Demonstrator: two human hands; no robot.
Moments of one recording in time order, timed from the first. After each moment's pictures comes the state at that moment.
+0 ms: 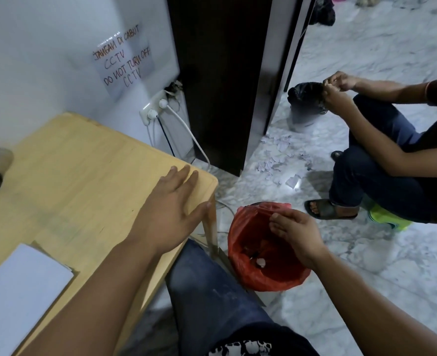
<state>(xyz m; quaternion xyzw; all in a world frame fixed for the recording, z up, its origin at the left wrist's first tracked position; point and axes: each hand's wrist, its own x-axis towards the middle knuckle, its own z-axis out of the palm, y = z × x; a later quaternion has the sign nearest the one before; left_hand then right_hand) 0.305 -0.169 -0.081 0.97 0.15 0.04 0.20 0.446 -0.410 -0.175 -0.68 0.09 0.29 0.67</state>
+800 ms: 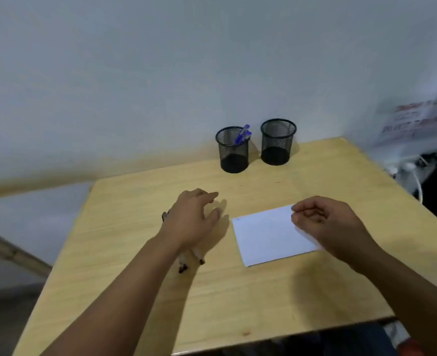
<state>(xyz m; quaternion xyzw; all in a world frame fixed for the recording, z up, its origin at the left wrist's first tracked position) -0.046 -0.082 -0.035 0.79 0.57 0.17 0.15 0.232 -0.160 -0.024 -0.64 -0.52 0.39 0.42</state>
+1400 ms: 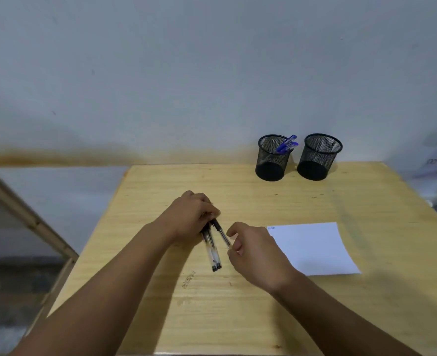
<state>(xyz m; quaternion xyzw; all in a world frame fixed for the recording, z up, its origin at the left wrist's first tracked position) -0.132 -0.058 -0.048 0.84 0.53 0.06 0.11 0.062 -0.141 -0.048 -0.59 -0.73 0.28 0.19</state>
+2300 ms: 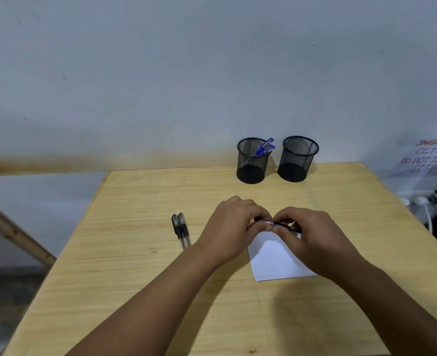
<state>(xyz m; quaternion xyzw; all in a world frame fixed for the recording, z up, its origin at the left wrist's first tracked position) -0.002 -0.096 -0.025 0.84 0.44 0.28 0.14 0.186 -0.136 -0.005 -0.57 -0.75 0.18 0.27</state>
